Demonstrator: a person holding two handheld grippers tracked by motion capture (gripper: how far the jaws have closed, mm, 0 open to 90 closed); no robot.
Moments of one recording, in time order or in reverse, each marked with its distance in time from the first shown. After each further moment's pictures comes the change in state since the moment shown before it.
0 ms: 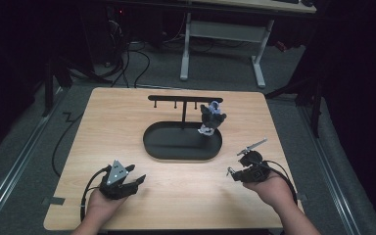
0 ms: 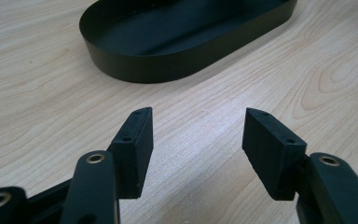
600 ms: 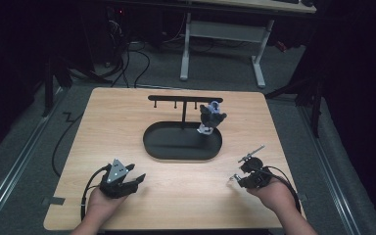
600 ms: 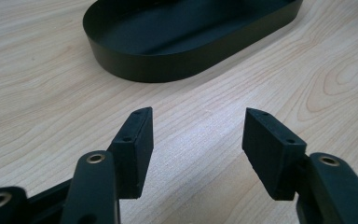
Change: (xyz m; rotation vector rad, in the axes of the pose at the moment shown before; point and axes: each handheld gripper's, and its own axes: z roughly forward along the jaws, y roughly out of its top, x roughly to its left) left arm 0.004 0.002 0.000 0.004 0.003 -0.016; right arm -0.006 -0.016 0.016 0.101 -0.089 0.006
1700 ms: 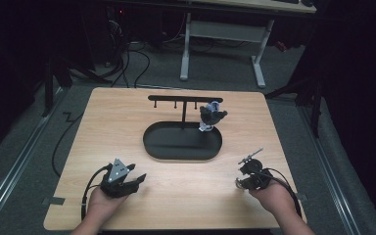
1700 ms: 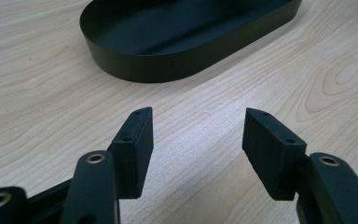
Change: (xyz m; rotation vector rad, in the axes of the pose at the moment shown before) left arm -0.002 0.002 0.002 0.010 0.001 0.001; right arm -0.001 -0.007 0.010 0.033 -0.098 0.031
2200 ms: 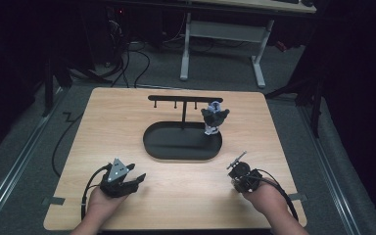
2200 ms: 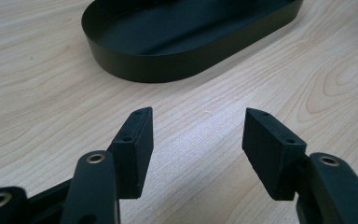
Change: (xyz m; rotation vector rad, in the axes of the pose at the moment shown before) left arm 0.001 0.000 0.000 -0.001 -0.002 -0.004; right arm 0.028 0.013 0.009 0.065 -0.081 -0.157
